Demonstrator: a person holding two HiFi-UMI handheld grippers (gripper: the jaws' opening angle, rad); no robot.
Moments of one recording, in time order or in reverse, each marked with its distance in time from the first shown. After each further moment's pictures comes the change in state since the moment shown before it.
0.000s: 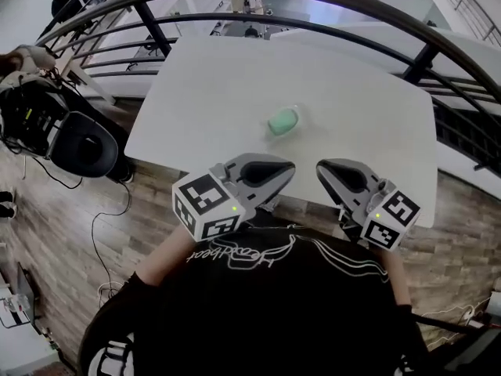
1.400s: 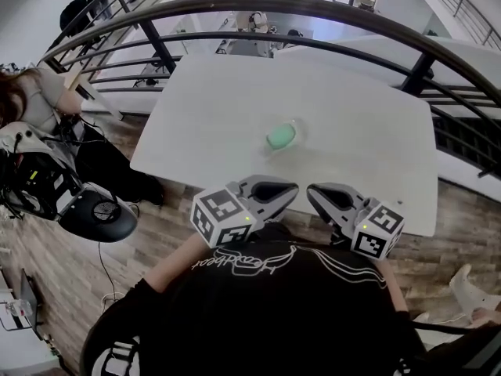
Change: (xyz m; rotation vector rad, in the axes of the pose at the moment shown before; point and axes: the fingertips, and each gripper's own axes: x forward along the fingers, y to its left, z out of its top) left arm 0.024 -0.017 -0.043 -0.037 0.069 -0.022; right arm -0.009 0.012 -0.040 0.131 -0.014 0.047
